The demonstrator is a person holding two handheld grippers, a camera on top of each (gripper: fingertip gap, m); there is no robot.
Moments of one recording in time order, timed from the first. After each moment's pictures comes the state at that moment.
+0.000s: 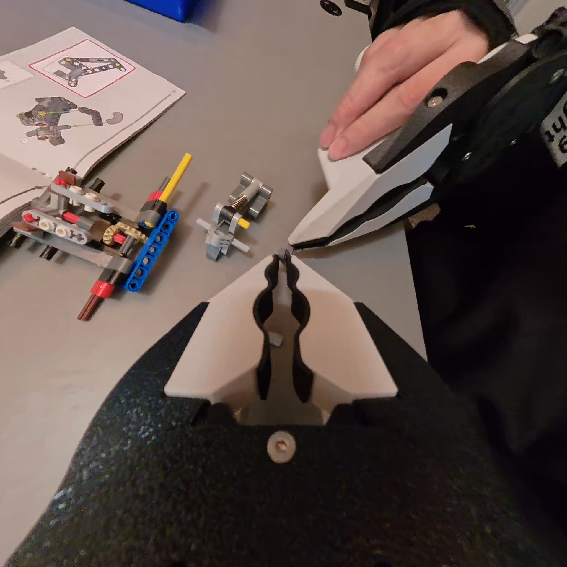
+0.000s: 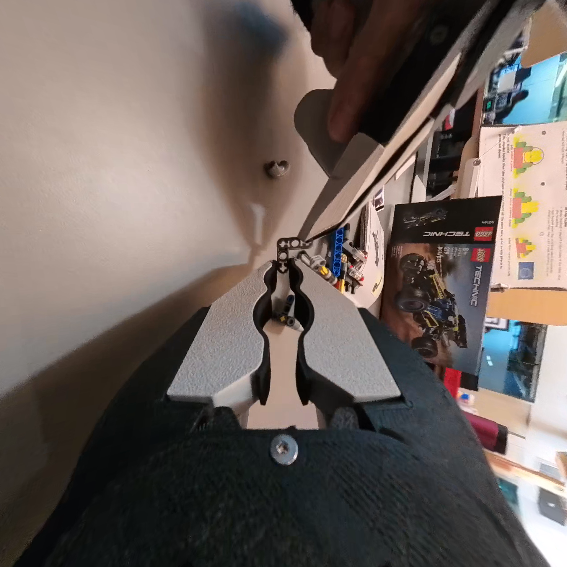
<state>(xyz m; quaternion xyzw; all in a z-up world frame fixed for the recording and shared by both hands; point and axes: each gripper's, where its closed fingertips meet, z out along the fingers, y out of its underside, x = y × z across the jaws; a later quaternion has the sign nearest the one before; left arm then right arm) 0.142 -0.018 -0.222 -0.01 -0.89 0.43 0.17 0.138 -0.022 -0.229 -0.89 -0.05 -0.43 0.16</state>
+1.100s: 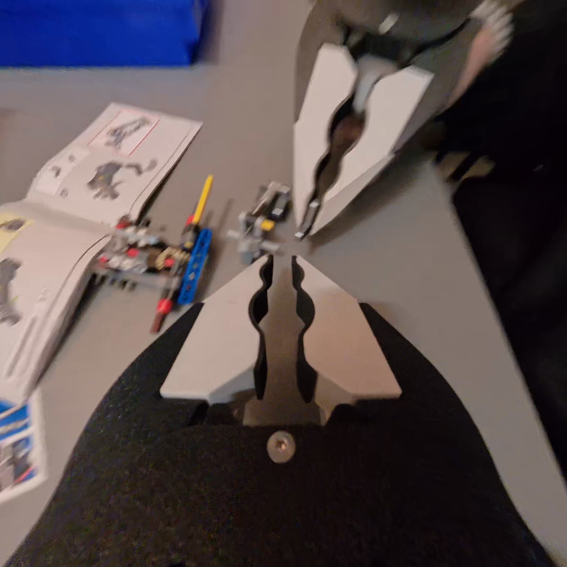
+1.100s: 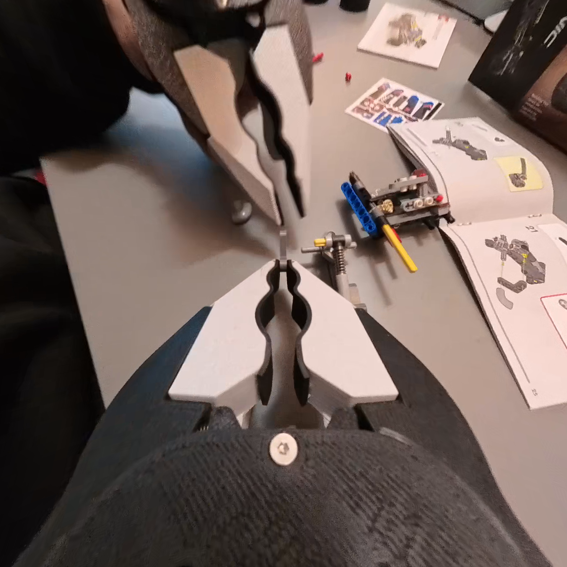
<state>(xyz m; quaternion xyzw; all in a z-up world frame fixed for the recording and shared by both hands) 0.167 -0.014 -0.225 -0.11 -0.89 0.44 0.05 0.146 -0.025 -0.225 -0.82 0.31 -0.18 0.44</state>
